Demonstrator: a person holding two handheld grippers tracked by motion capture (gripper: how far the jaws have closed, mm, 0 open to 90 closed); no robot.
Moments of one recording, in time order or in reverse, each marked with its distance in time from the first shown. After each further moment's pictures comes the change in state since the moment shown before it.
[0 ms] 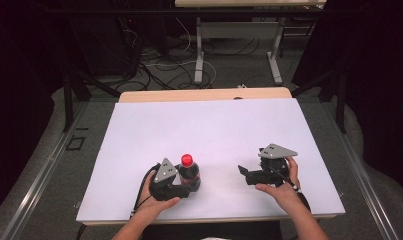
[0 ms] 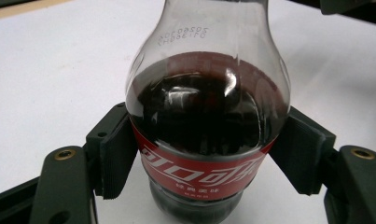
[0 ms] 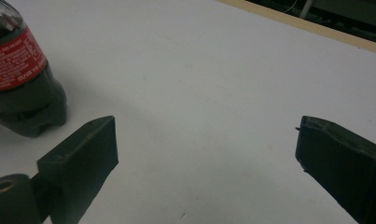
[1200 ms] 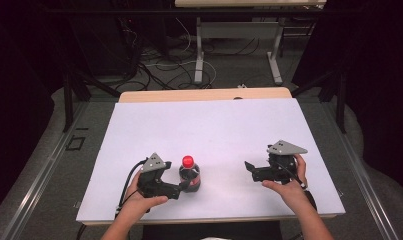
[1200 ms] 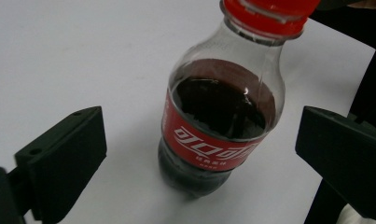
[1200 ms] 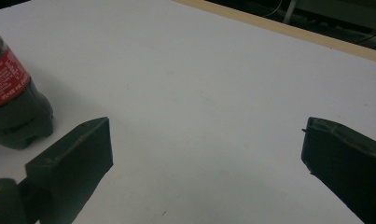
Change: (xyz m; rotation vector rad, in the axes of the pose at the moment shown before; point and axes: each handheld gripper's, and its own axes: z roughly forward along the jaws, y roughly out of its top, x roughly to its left) left arm 0.020 0.009 -0.023 0.050 -0.079 -0.137; right arm -0.014 0.004 -0.013 -0.024 -0.041 0.044
